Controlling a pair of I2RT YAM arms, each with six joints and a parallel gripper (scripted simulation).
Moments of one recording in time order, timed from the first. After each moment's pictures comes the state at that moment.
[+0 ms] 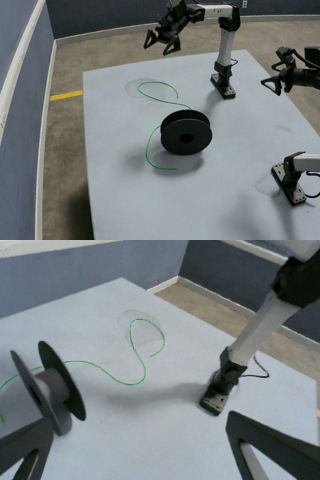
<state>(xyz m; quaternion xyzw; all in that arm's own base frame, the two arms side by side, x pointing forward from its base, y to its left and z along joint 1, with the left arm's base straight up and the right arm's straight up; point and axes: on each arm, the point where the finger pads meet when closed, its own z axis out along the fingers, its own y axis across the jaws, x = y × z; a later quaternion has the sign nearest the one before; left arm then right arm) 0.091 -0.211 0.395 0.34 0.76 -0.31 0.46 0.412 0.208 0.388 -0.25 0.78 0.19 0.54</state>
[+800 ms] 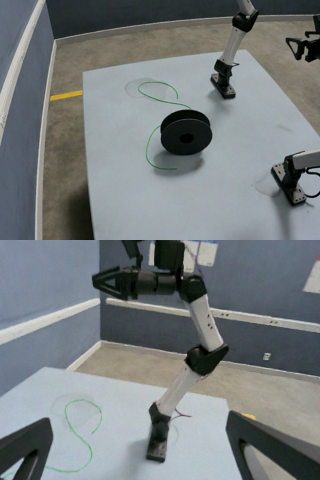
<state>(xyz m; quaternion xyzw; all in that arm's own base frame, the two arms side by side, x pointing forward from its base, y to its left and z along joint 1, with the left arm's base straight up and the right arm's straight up) 0.033 -0.173 0.557 0.44 0.58 -0.46 0.51 0.212 0.094 0.571 -0.16 0.71 0.14 0.67</state>
